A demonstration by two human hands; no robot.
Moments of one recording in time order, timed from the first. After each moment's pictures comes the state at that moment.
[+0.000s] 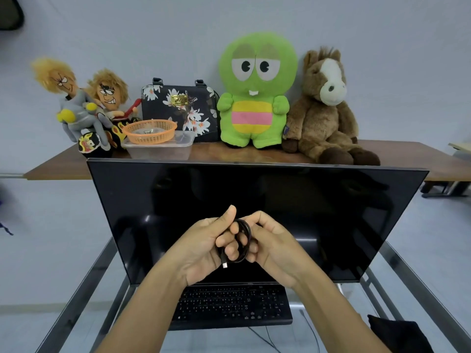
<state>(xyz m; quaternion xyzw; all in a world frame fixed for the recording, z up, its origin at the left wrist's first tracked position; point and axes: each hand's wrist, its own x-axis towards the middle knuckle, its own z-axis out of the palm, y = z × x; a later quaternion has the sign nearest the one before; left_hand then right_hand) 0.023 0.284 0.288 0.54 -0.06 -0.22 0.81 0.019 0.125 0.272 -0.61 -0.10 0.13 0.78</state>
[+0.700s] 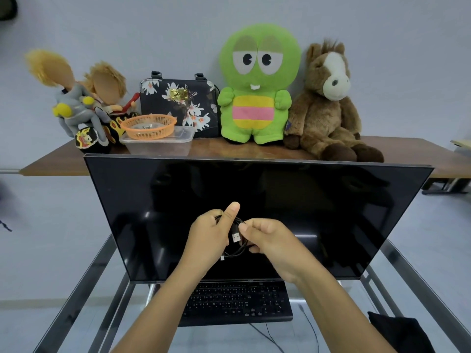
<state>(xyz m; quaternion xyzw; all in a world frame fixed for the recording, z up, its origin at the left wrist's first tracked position) 0.039 0.274 0.263 0.79 -0.04 0.06 0.61 0.025 0.127 0.271 -0.78 -0.07 0.10 0.61</state>
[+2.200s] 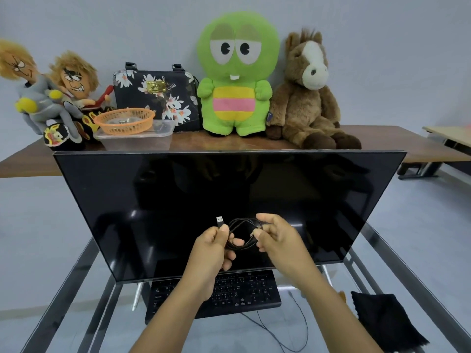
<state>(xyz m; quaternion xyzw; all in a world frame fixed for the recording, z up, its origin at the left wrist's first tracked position) 0.024 0.246 0.222 0.67 0.05 -0.07 0.74 0.010 0.092 0.237 -0.81 0.02 -0.05 0.58</state>
